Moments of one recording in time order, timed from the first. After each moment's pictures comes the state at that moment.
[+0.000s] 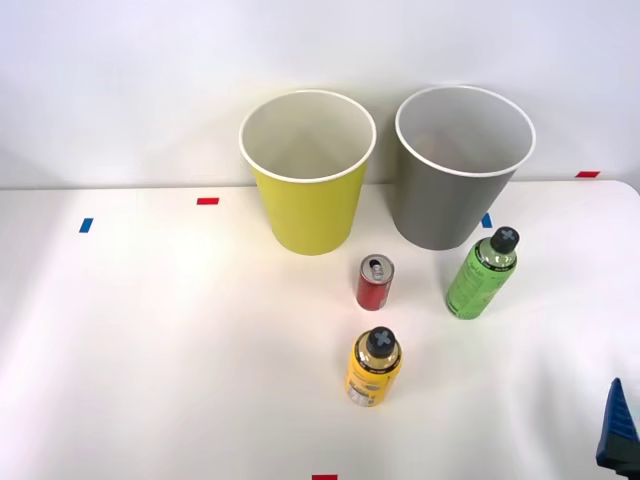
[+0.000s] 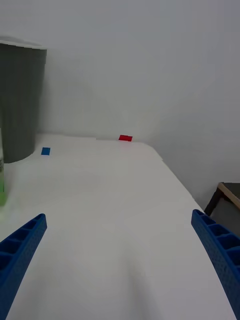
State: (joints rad) arm 0.96 -0.04 -0.09 -2.11 0.09 -0.40 1.44
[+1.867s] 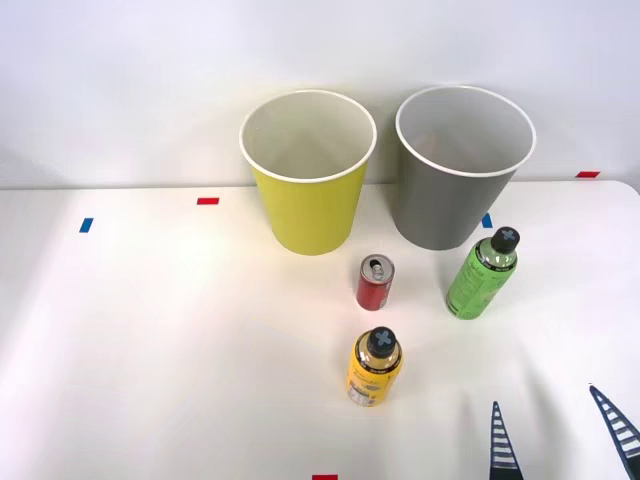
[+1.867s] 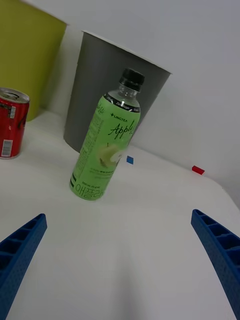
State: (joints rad) arm 0.94 -0.06 0.08 -1.95 0.31 -0.64 1.61
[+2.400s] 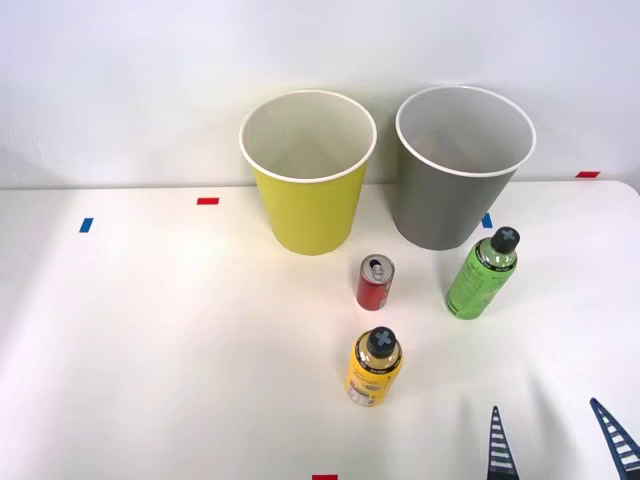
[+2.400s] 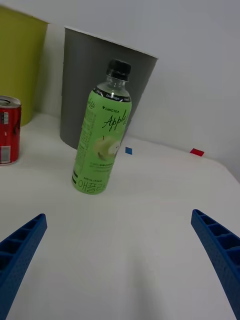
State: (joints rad) arm 0.97 -0.06 0.13 -1.95 0.21 -0.62 1.60
